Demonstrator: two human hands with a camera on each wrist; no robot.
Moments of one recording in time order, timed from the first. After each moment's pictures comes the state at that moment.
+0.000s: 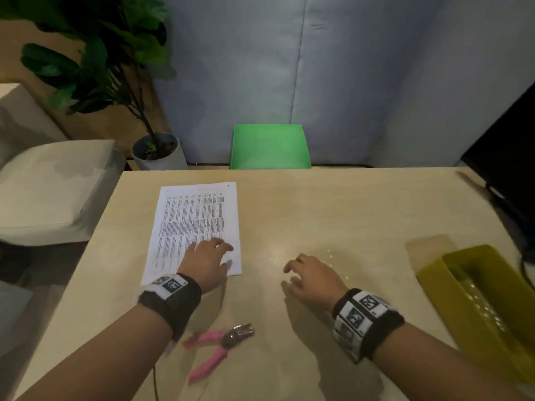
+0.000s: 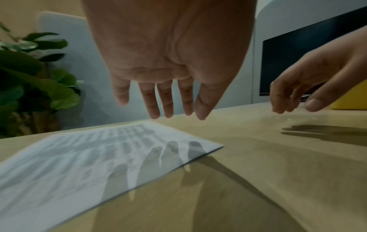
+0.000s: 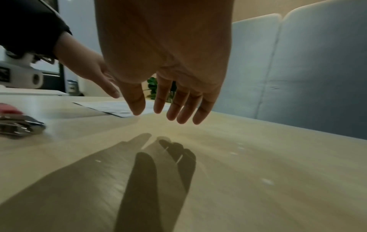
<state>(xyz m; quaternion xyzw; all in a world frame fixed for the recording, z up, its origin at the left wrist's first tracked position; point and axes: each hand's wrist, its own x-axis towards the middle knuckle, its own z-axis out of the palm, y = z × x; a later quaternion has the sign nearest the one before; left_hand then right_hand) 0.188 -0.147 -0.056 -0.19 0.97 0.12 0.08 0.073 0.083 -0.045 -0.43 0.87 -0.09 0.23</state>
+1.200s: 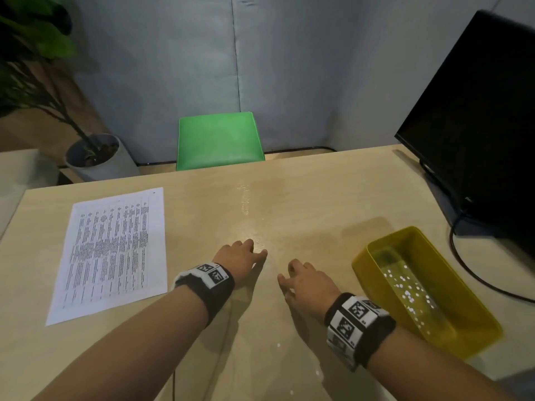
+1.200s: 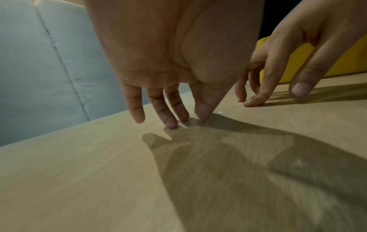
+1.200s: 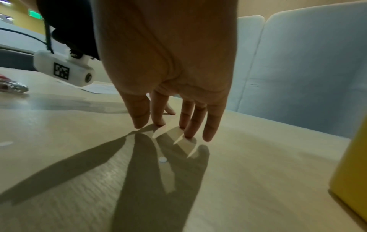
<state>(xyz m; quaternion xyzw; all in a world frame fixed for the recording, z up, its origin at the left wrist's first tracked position) 0.044 0.005 -0.067 0.02 0.98 0.02 0.19 0.013 0.191 -0.059 -0.39 0.88 0.06 0.27</state>
